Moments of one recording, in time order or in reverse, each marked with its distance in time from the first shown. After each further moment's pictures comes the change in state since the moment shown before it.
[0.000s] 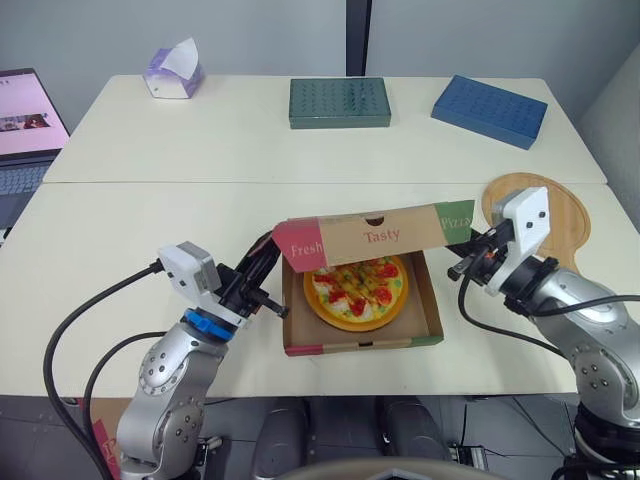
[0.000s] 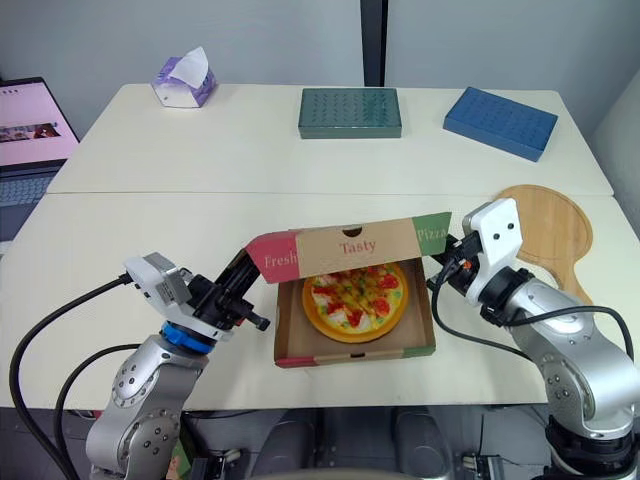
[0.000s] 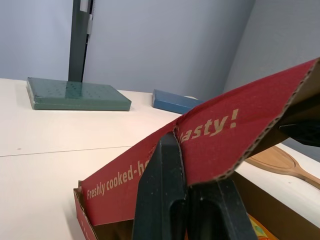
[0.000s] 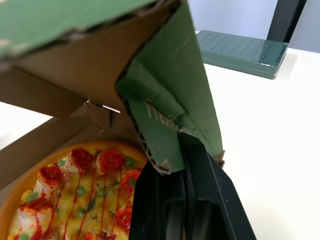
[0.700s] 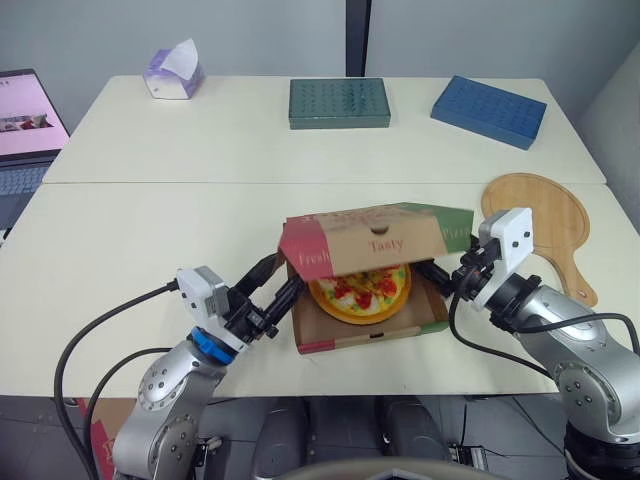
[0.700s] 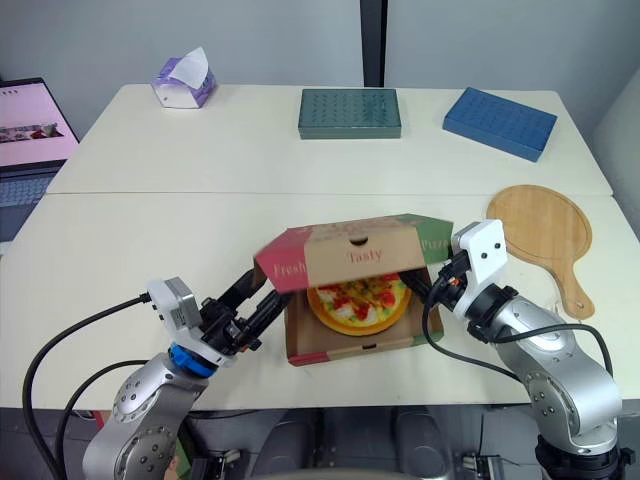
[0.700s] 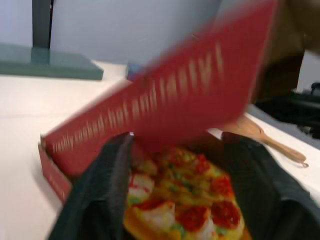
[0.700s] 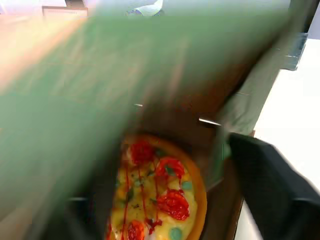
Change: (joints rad) left arm 0.106 0.060 -0.022 0.039 -0.030 -0.032 -0.114; right arm 0.071 0.033 0.051 -0.002 0.005 -0.086 -0.007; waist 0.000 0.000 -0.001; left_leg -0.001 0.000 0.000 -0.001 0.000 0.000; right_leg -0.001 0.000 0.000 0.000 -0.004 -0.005
